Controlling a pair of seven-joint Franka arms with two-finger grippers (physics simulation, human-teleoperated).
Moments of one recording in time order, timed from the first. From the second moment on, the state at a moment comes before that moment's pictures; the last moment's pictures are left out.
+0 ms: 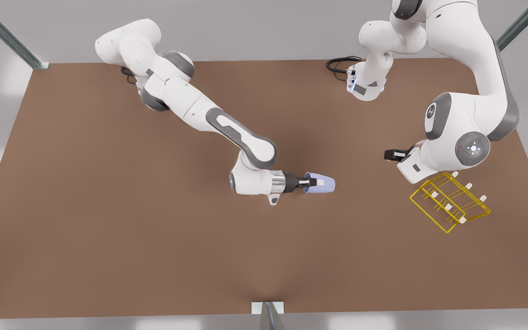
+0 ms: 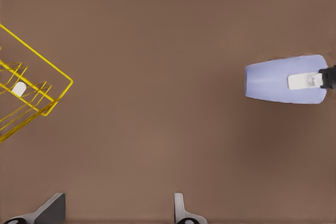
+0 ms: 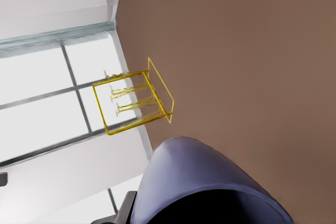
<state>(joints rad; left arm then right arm) -0.20 0.26 0.06 -1.47 -0.02 1.39 0.01 0.59 1.18 0.47 -0.92 1.15 2.53 0.00</state>
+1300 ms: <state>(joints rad) -0.42 0.51 -0.04 -1.61 -0.07 1.67 -0.46 -0.09 0.20 0.13 -1.54 0.02 1.74 0.25</state>
